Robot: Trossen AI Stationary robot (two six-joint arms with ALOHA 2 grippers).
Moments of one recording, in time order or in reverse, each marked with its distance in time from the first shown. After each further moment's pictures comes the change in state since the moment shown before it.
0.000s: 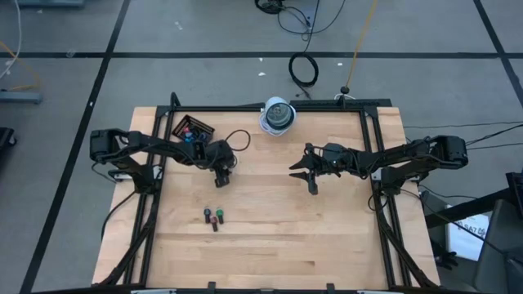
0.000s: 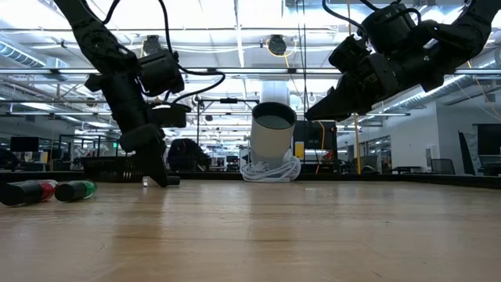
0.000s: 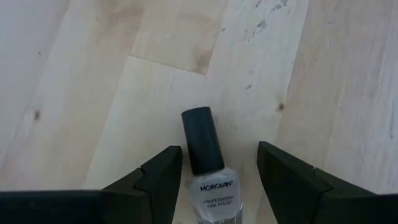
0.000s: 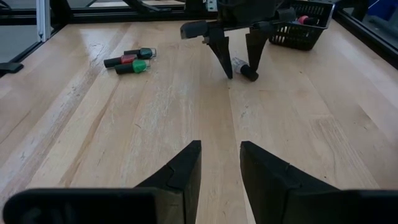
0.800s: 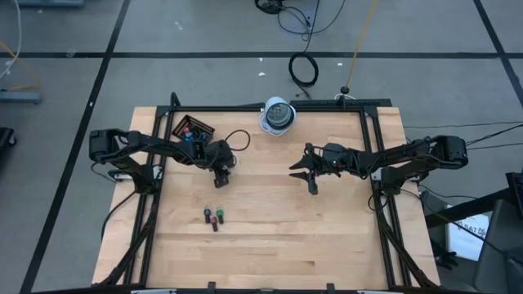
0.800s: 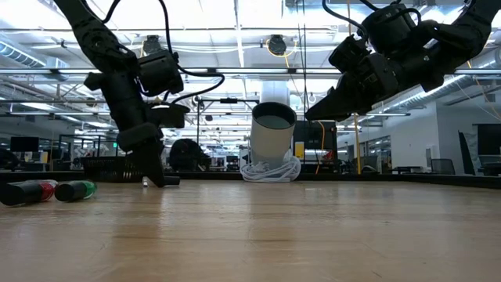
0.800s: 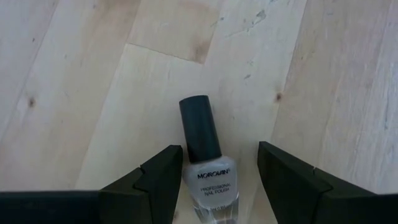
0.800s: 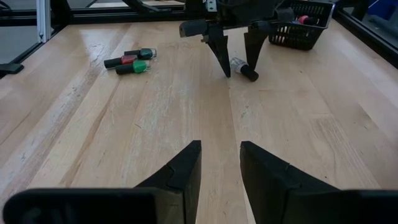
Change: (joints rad) left arm 0.006 -0.003 0.003 -0.039 0.017 -0.017; right arm 0.000 0.000 0.000 0.000 0.000 0.004
